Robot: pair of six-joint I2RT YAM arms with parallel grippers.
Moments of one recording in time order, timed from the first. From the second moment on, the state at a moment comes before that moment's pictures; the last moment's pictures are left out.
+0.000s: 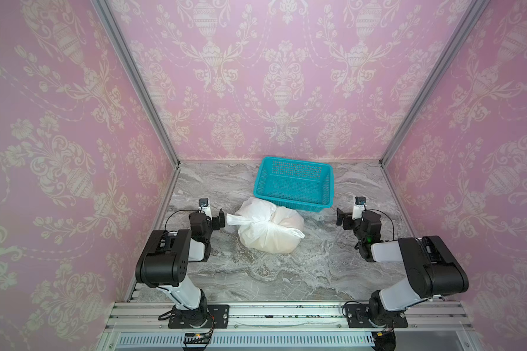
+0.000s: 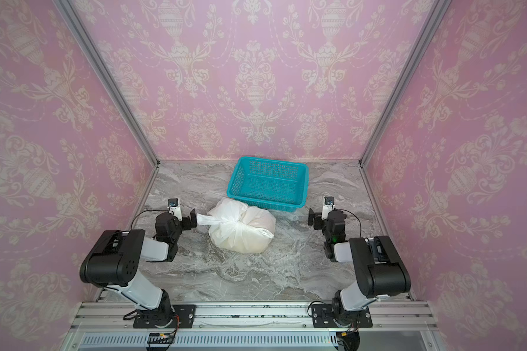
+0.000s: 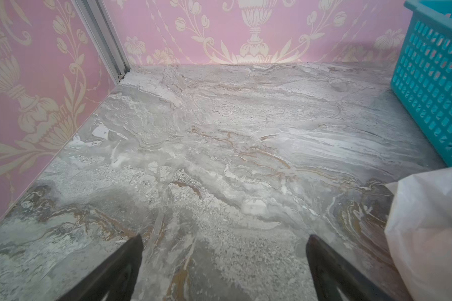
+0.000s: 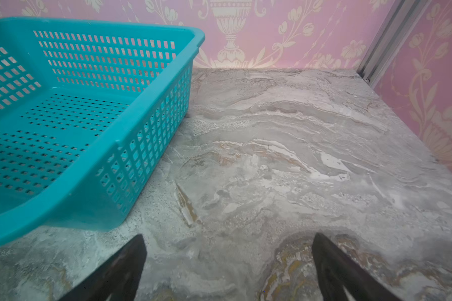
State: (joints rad) left arm 0.04 1.65 0.35 0.93 -0.05 0.00; right arm 0.04 1.55 0.35 0.84 0.04 0.02
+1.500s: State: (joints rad) left arm 0.02 0.91 0.55 0.31 0.09 -0.34; right arm 0.07 0.64 0.43 0.07 -0.04 0.63
